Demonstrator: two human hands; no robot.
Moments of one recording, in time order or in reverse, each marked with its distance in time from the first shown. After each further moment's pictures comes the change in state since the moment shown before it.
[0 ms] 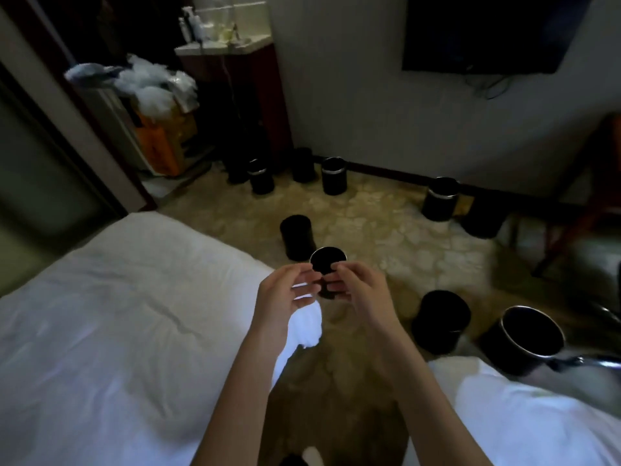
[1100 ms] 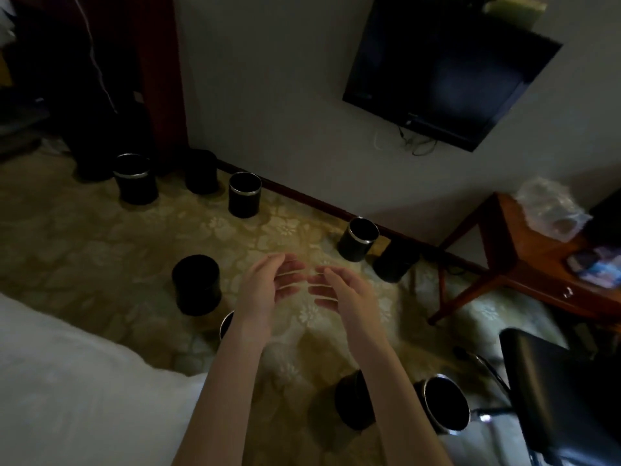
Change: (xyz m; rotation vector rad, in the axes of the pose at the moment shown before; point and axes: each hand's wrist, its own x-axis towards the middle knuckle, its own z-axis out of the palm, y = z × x) left_hand 0.474 0.131 0.068 -0.219 -0.319 -0.082; right_hand 0.426 -0.087 0.073 -0.172 0.350 0.108
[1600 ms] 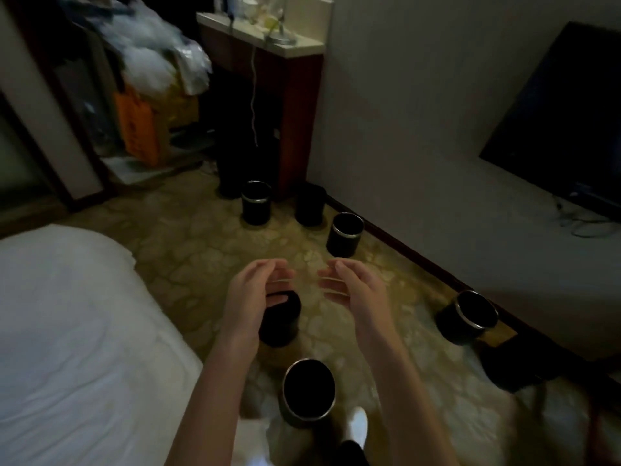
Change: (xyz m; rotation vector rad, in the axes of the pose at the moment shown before) left_hand 0.091 0.096 -0.089 0.010 0.467 0.198; right_hand 0.150 -0.063 0.136 0.060 -0.436 -0.076
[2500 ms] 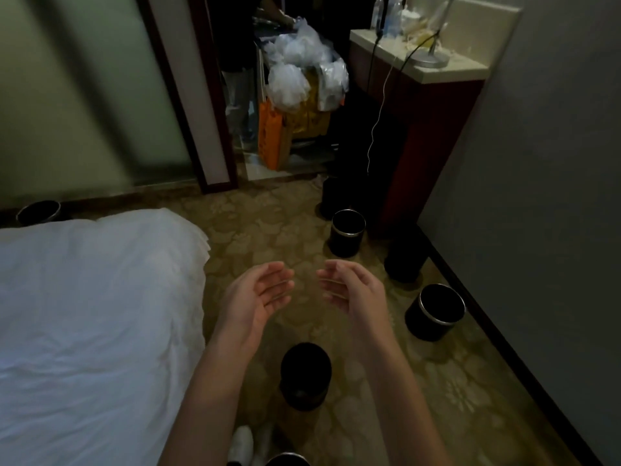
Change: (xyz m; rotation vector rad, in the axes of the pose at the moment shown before) left_hand 0.271 0.058 0.145 -0.373 0.512 -0.002; right_hand 0.378 -0.065 0.007 0.114 -0.535 0.151
